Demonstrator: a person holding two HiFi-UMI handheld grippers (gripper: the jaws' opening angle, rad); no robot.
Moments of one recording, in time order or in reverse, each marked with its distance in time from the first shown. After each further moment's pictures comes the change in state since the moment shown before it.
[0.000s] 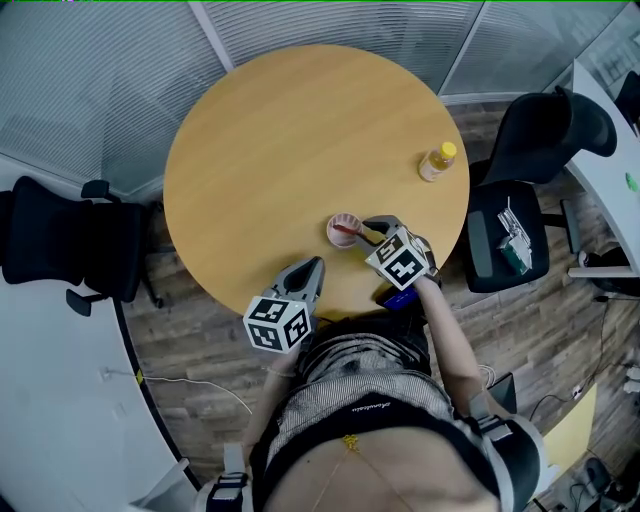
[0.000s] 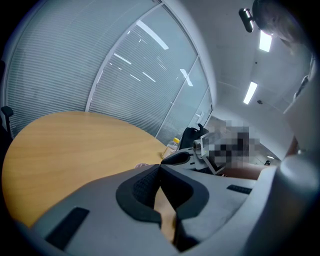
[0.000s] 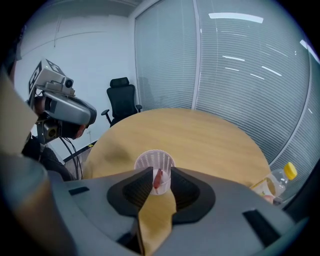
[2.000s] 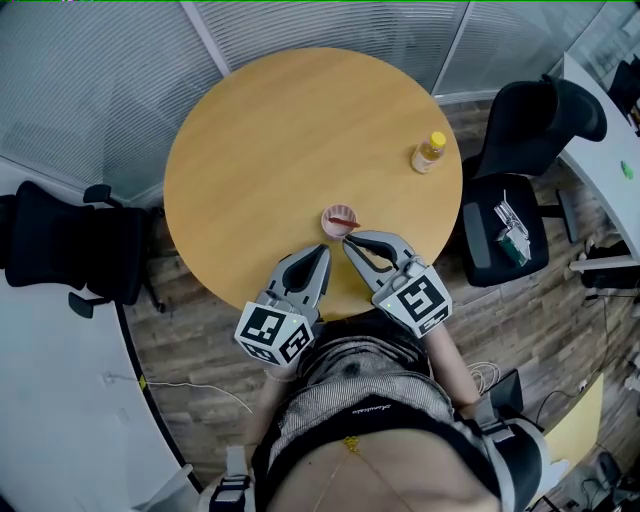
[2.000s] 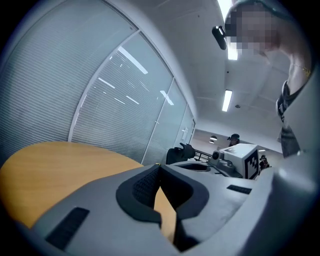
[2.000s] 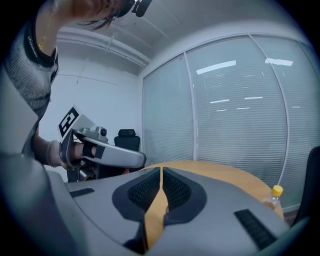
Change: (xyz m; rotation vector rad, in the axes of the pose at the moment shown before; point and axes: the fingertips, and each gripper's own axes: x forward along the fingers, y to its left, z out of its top) left arm -0.036 -0.076 0.066 0.163 -0.254 -0.117; right arm -0.142 0.067 0.091 0.084 -0.613 -0.007
